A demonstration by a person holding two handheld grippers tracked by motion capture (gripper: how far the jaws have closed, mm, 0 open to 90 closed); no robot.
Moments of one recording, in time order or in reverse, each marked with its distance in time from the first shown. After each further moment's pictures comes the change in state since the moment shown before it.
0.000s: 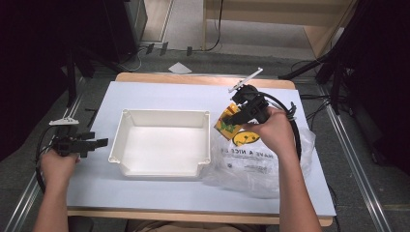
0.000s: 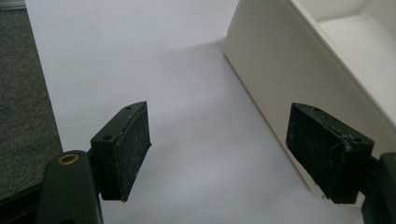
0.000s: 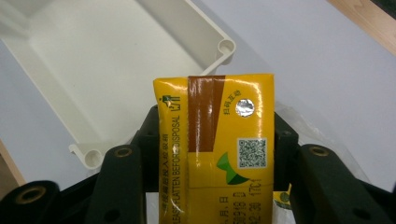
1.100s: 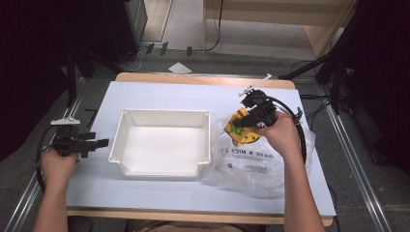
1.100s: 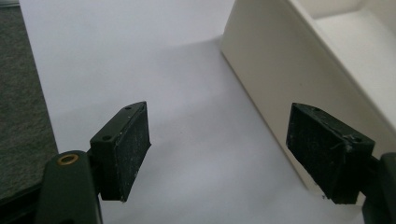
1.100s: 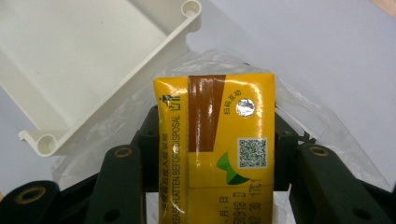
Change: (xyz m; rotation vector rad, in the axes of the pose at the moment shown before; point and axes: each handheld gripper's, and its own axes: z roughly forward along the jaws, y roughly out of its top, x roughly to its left) left arm -0.002 0.002 0.000 0.008 -0.008 0.005; right arm -0.027 -0.025 0.013 0.042 -0.023 0.068
